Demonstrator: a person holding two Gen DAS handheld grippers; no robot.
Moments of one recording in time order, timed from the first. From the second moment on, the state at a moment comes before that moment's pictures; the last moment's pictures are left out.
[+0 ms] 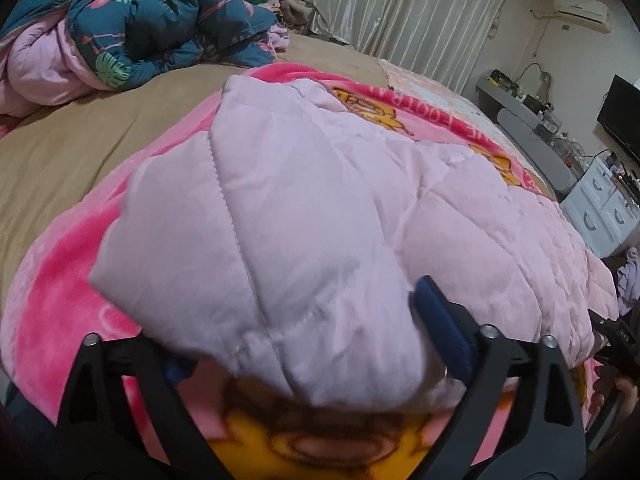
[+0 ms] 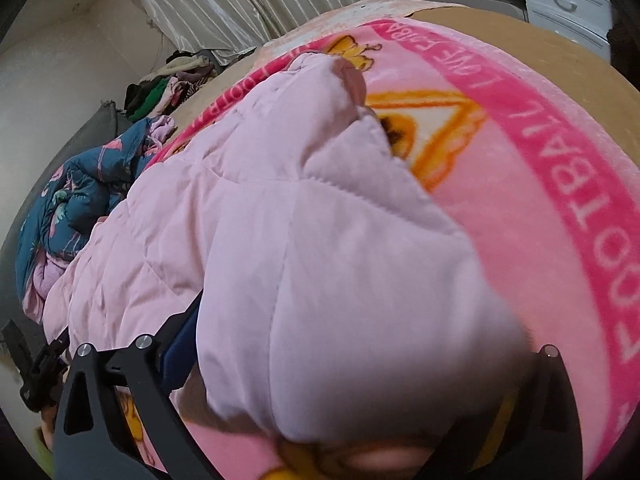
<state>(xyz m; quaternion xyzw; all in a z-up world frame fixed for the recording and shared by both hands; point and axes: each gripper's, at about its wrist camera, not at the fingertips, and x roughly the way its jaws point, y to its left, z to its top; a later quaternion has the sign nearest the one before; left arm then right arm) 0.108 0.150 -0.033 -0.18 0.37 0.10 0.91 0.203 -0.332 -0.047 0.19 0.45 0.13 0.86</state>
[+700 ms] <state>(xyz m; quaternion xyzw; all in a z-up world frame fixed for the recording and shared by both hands) 0.017 0.115 0.052 -0.13 0.28 0.13 0.94 0.108 -0.346 0.074 0.07 0.30 0.13 0.94</state>
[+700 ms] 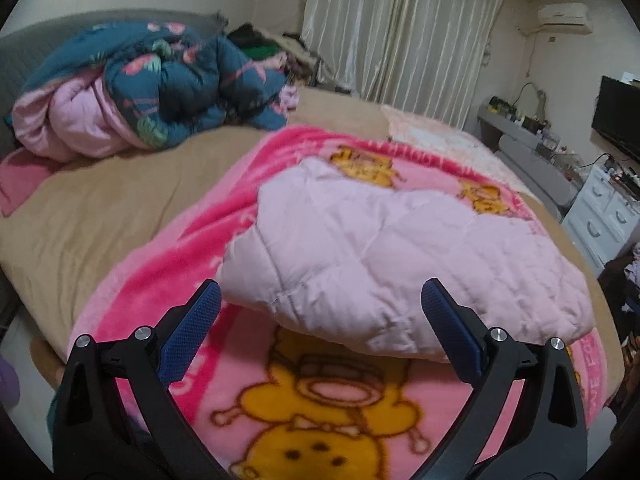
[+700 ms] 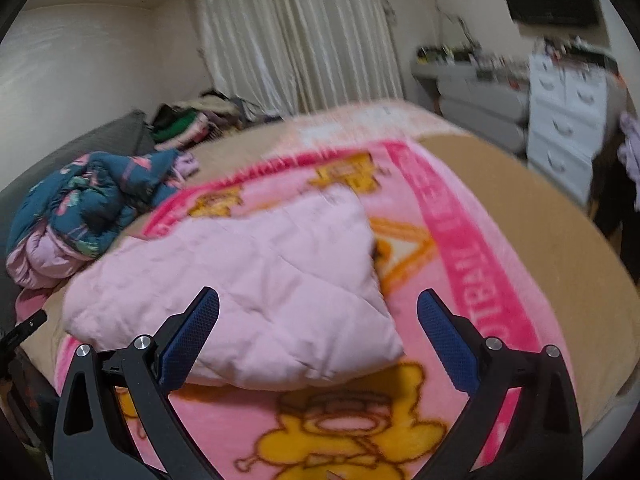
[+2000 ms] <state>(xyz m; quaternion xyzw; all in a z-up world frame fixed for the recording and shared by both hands) -0.019 0.037 0.043 -0.10 0.28 0.07 0.95 0.004 -0.226 0.055 -0.02 0.27 0.24 0.93</state>
